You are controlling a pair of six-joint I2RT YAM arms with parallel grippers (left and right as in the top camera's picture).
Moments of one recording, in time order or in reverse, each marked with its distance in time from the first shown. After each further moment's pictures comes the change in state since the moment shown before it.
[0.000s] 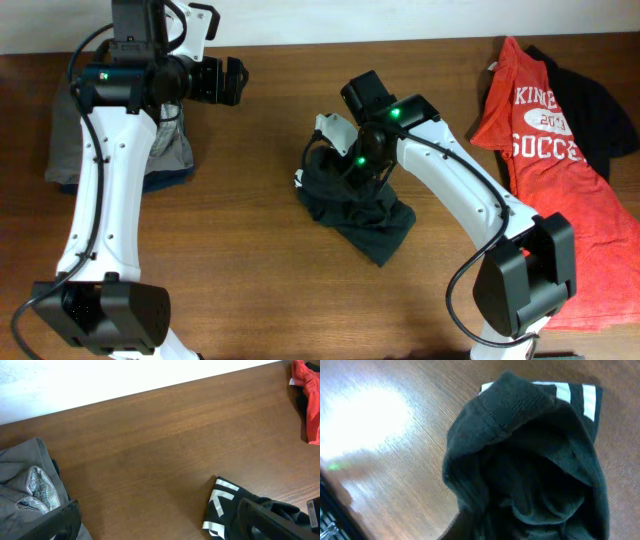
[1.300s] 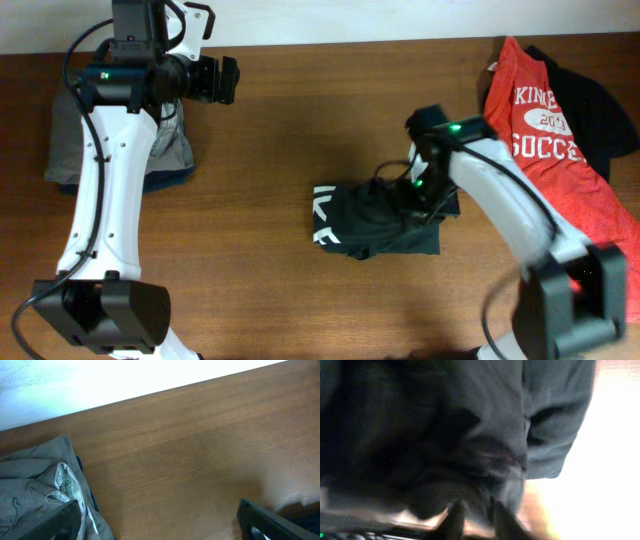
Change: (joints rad) left arm 0.000 0.004 0.000 0.012 -0.097 0.023; right arm -0.209 -0.212 -0.274 -0.209 0.147 0.560
